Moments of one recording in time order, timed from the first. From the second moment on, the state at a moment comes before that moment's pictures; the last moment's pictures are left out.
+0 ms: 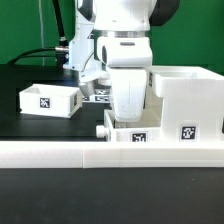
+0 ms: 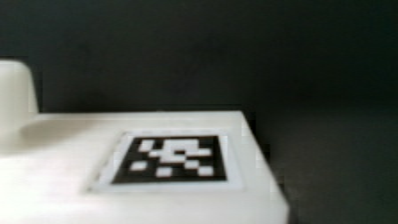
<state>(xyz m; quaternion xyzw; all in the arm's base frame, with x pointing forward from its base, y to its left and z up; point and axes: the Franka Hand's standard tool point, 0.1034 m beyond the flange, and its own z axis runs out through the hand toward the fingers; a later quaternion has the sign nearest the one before) 0.548 0.010 0.007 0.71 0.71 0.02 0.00</state>
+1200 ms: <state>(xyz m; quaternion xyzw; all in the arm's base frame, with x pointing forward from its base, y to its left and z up) 0.542 0.006 0.006 0.73 0.69 0.01 0.00</state>
